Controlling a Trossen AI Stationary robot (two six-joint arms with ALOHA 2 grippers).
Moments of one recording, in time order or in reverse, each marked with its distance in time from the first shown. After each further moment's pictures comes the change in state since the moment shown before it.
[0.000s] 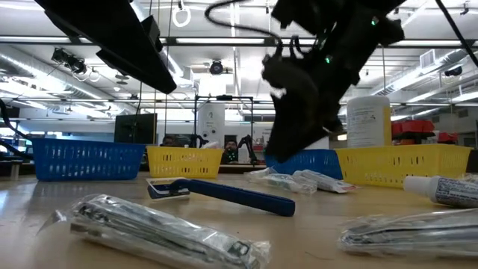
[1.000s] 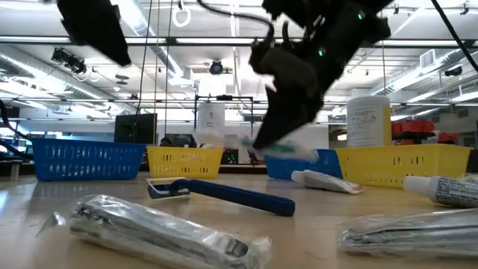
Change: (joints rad) left arm -0.019 -0.186 0.055 -0.454 -0.079 -0.349; right arm -0.022 -0.002 0.041 0.049 -0.065 -0.317
